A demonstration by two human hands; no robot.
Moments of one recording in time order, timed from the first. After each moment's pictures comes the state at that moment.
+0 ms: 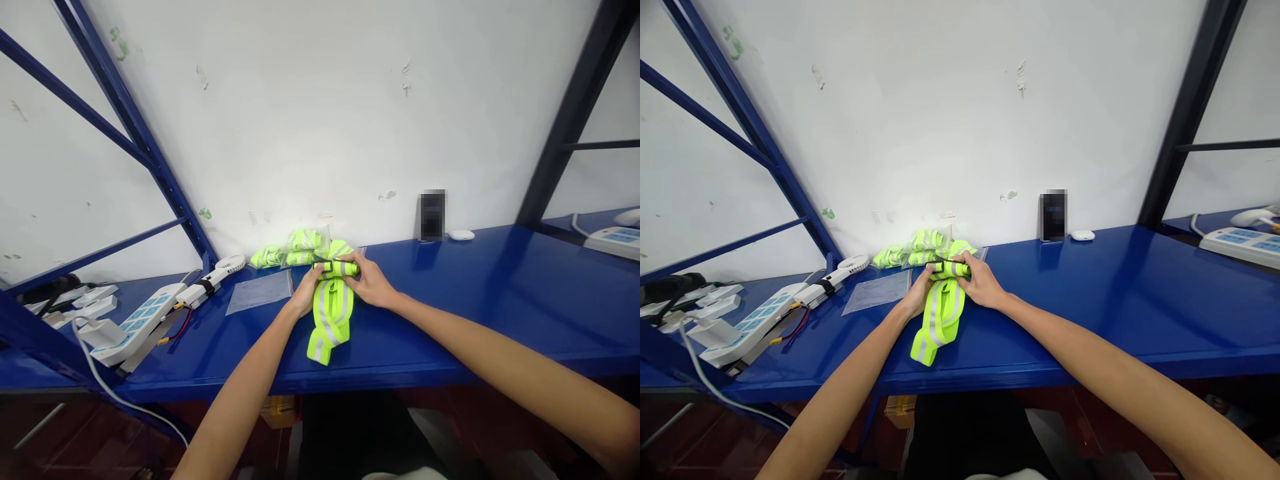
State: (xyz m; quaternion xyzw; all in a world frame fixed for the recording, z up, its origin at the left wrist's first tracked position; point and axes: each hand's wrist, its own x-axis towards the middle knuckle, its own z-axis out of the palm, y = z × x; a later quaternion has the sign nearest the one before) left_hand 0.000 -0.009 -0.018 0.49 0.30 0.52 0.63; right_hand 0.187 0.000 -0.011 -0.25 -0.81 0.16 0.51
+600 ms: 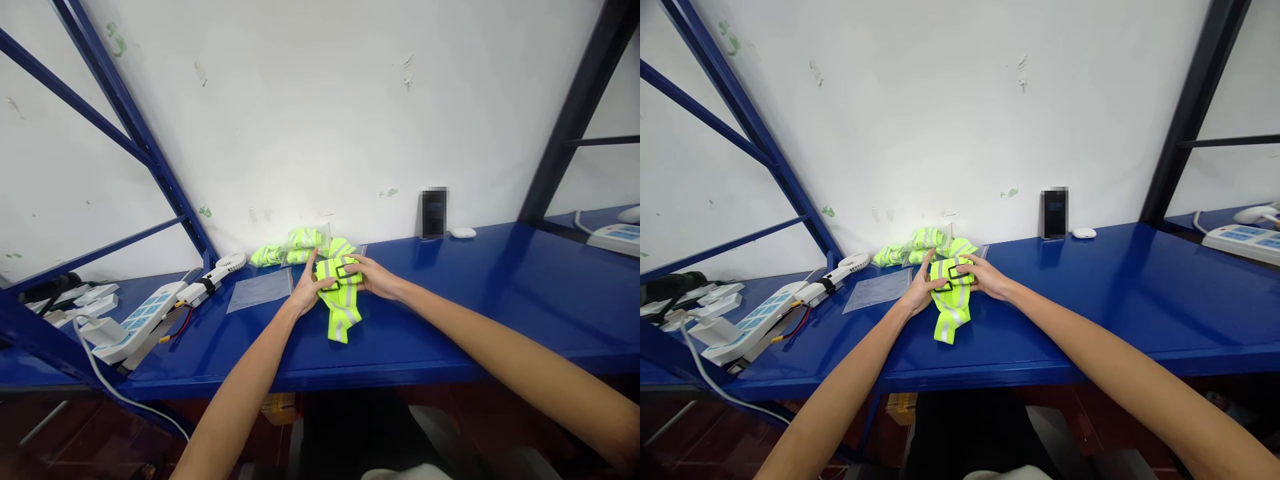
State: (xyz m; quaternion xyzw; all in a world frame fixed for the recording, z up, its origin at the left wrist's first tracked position) left_hand -0.002 -0.017 -0.012 0.50 0.29 0.54 0.61; right_hand 0.189 0.010 -0.006 -0.30 -0.53 0.68 0.40
